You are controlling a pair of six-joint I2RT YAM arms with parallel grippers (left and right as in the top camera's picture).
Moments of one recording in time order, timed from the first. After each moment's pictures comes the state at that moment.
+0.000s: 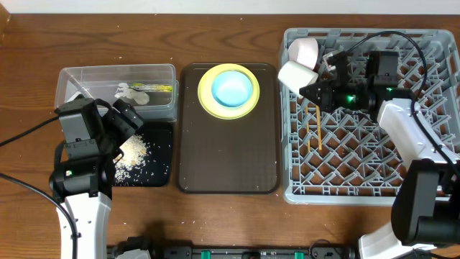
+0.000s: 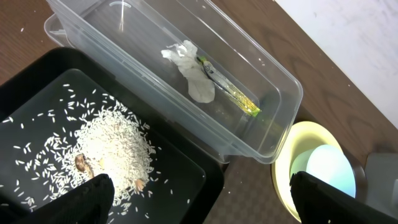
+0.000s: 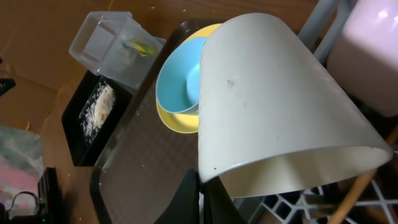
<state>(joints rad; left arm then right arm) 0.18 1.03 0.92 -0.67 0.02 -0.59 -0.03 1.75 1.17 -0.40 -0.95 -0.10</state>
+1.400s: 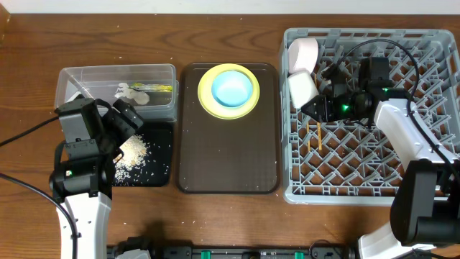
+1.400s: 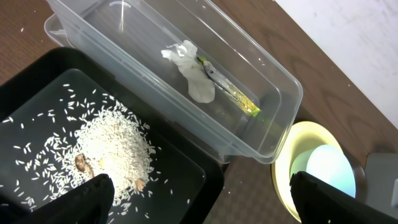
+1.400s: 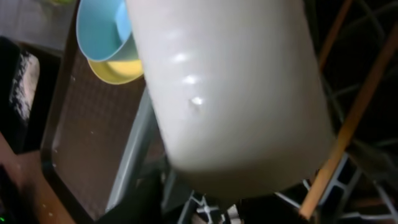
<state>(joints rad) 0.18 1.03 0.92 -0.67 0.02 -0.59 -0.02 1.75 1.16 -0.62 -0.67 -0.12</state>
